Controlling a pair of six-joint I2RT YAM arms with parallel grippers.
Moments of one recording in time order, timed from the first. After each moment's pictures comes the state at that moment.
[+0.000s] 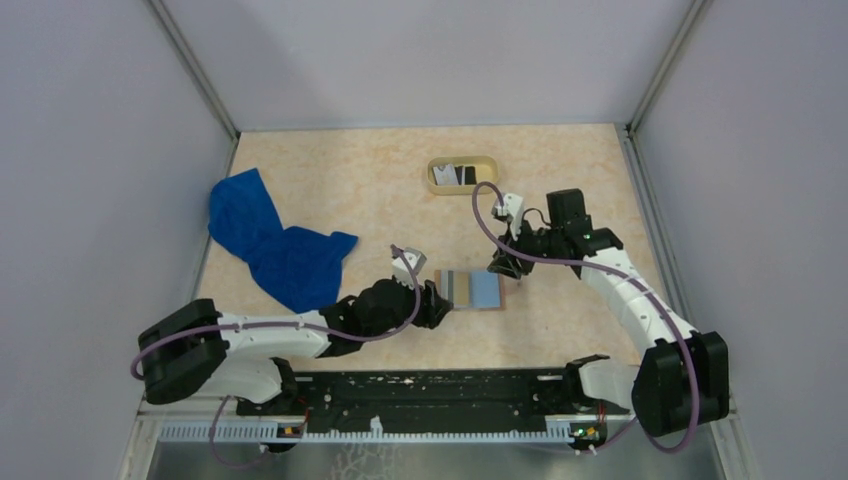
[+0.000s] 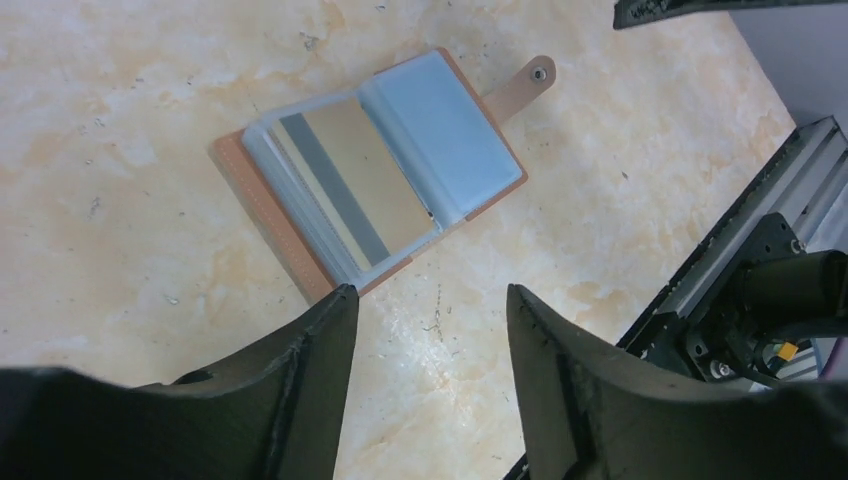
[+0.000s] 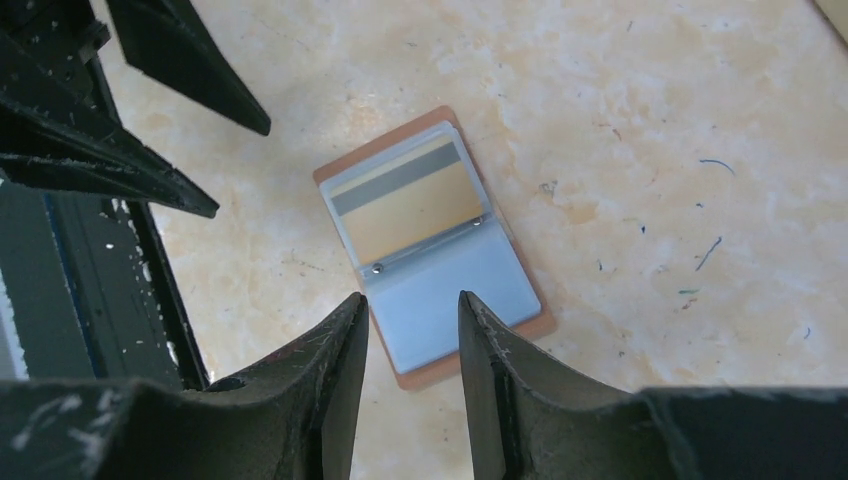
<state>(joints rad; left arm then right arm) -1.14 1.34 0.50 0.42 -0.28 -0.59 0.24 1.19 0.85 -0.55 -0.77 -0.53</state>
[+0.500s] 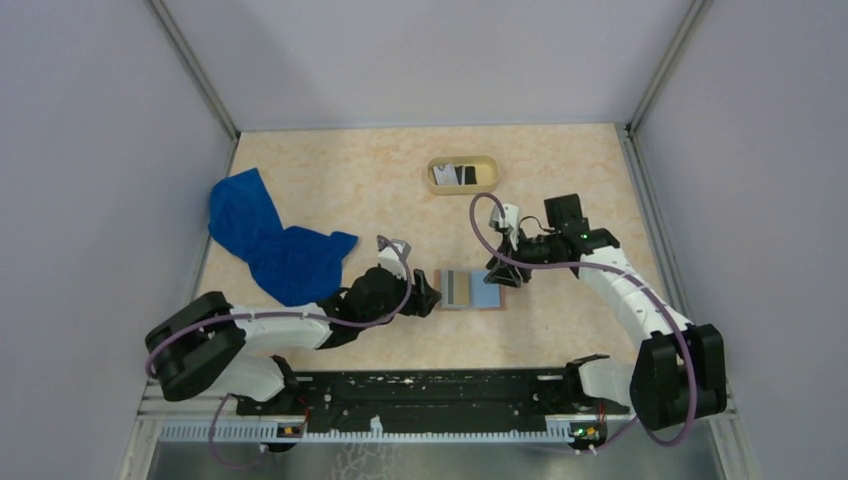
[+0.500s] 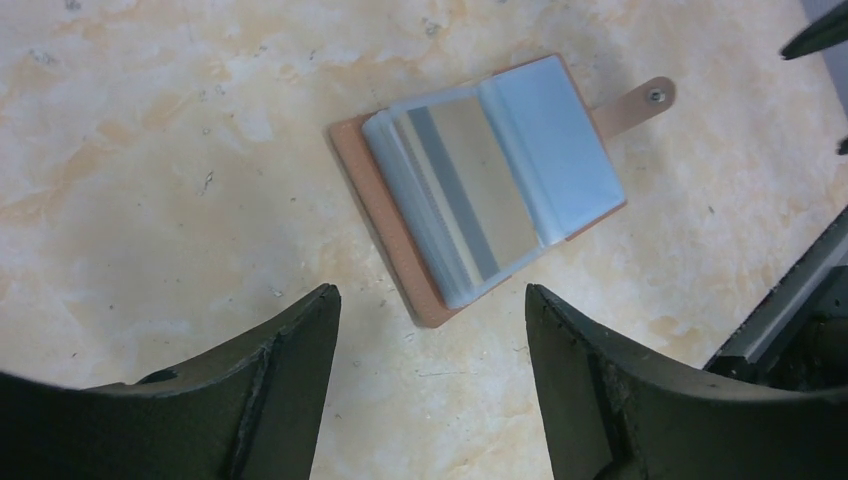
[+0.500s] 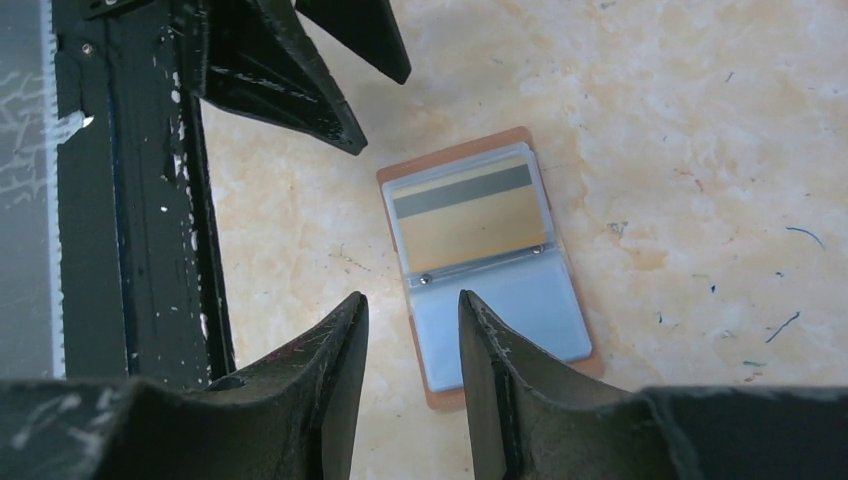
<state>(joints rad) -1.00 1.34 0.43 0.50 -0.23 -0.61 0.23 1.19 0.82 -0.59 -0.95 -0.68</state>
